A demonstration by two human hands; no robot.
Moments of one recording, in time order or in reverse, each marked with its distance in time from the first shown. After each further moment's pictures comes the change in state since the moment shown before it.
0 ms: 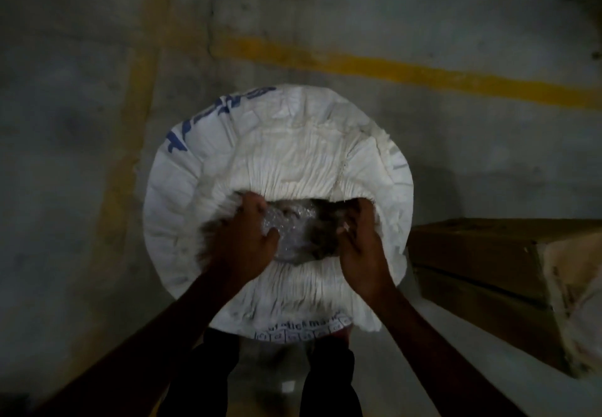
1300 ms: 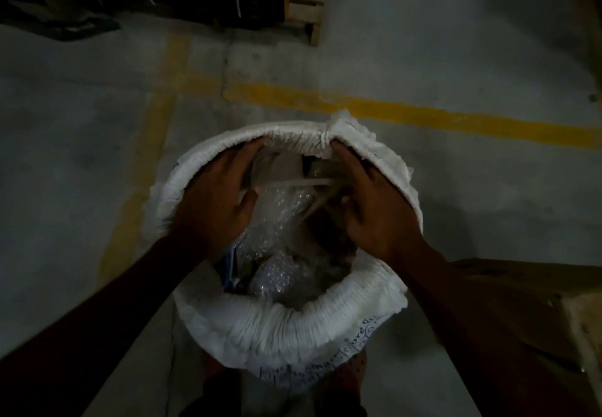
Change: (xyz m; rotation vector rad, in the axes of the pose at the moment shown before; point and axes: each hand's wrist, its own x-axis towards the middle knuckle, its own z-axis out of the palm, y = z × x) left_hand 0.104 0.008 -0.098 0.203 0.206 0.483; right_hand 0.116 -0.106 -0.028 -0.566 -0.127 -0.523
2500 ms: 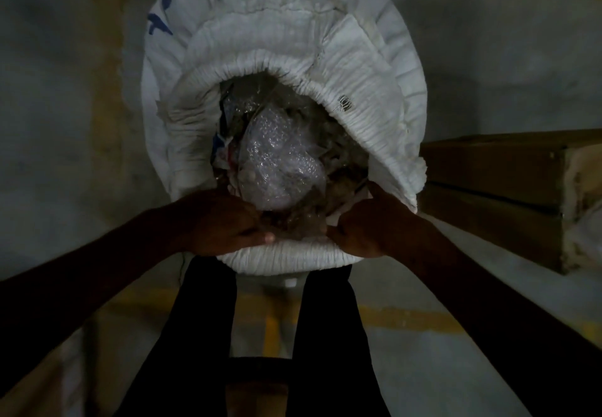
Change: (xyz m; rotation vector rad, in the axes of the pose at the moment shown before) left_hand -0.200 0.039 0.044 0.043 -1.218 0.195; right_hand -0.181 -0.049 0.034 -0.494 -1.249 0.198
